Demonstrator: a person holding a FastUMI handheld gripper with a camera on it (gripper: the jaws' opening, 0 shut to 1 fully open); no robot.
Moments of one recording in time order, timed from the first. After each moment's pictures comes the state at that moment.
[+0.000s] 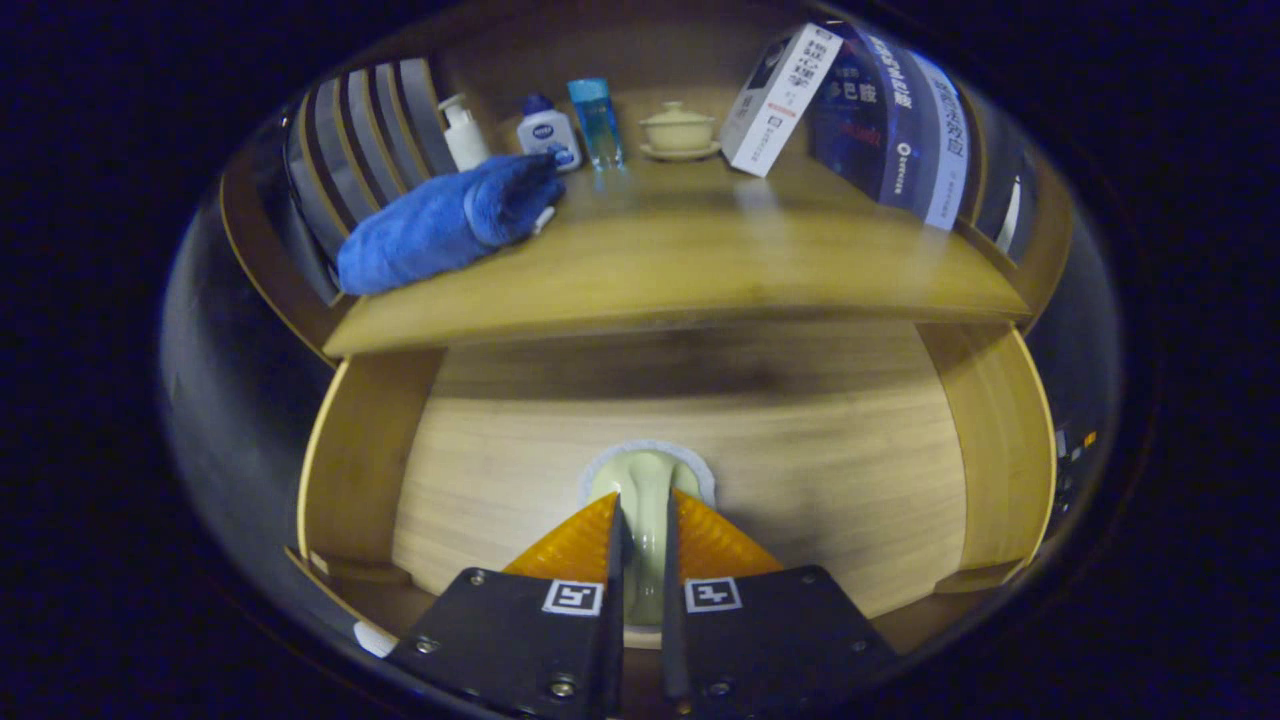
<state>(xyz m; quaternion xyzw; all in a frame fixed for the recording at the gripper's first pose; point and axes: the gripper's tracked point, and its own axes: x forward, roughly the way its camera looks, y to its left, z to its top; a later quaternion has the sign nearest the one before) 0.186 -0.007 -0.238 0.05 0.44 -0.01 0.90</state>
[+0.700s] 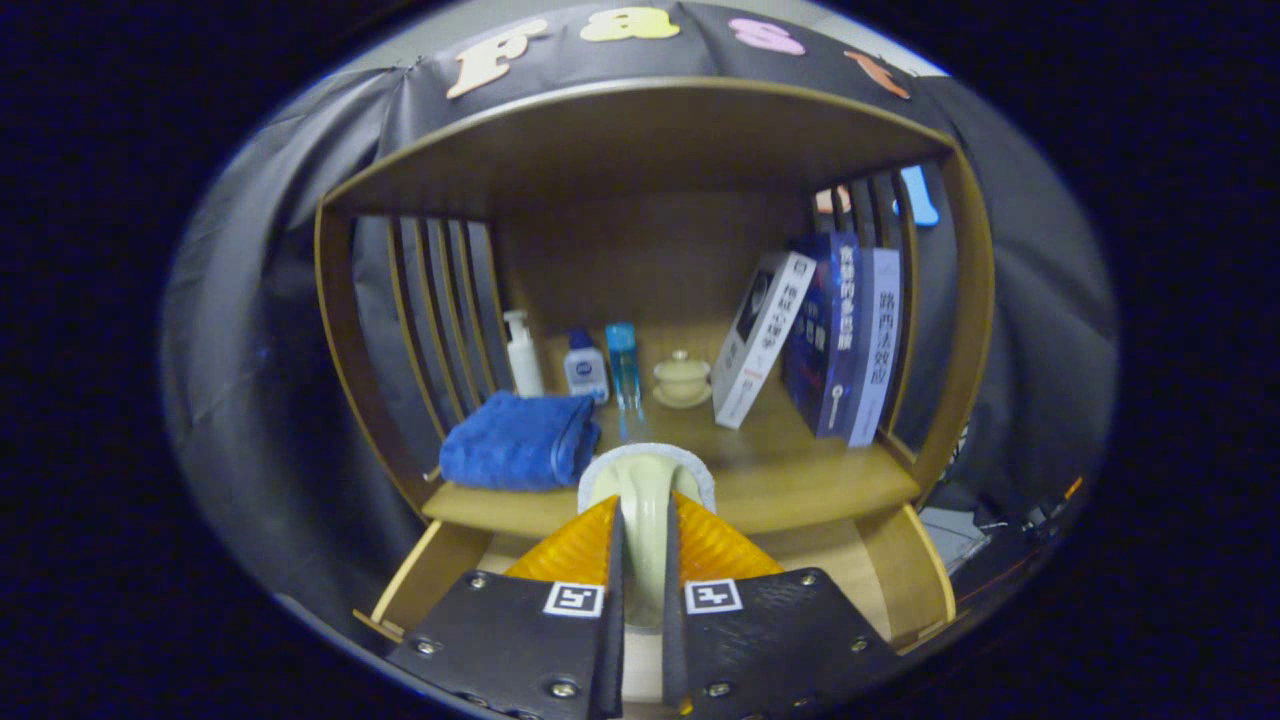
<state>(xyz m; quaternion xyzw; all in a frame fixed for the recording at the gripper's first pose) 0.221 -0.009 -0.057 0.03 0.14 -0.02 0.99</state>
